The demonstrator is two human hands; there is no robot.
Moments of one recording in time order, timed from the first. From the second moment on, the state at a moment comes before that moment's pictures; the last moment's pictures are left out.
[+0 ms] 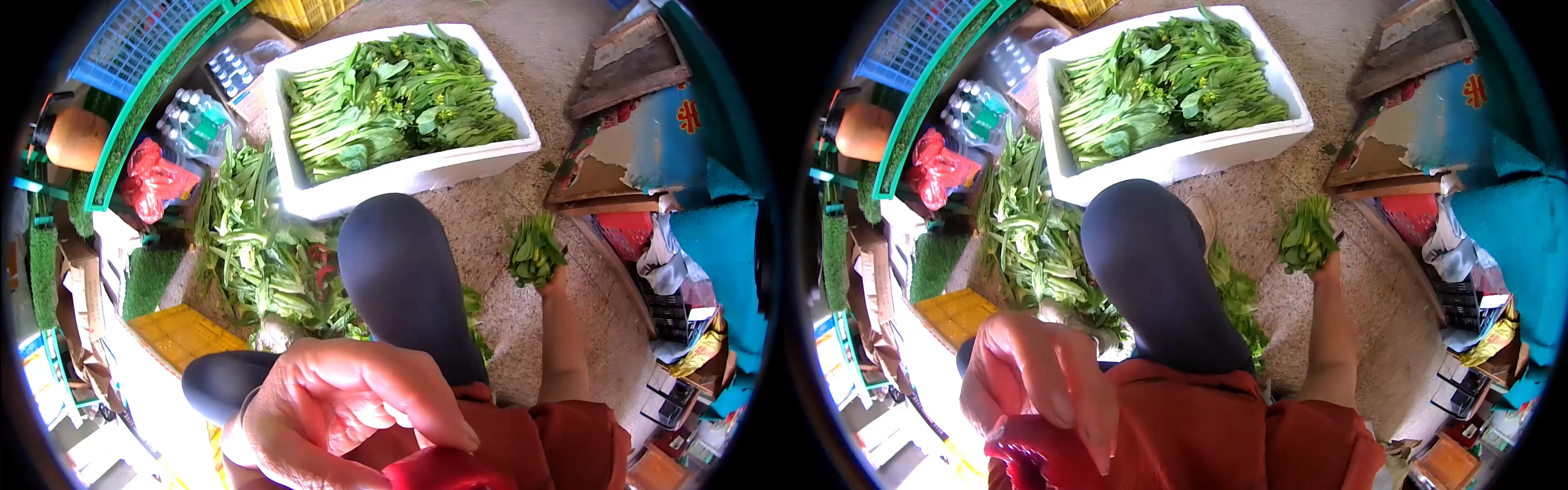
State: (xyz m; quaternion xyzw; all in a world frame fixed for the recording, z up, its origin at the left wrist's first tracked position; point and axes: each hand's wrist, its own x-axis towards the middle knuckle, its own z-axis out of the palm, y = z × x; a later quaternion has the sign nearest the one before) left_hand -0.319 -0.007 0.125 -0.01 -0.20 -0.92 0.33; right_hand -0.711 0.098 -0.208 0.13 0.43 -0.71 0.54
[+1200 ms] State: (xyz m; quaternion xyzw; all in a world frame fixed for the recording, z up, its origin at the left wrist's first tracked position) left_hand -0.188 0.027 0.044 0.73 -0.68 -0.04 -0.08; right_hand -0.683 -0.248 -0.186 -0.28 0.90 -0.21 0.24
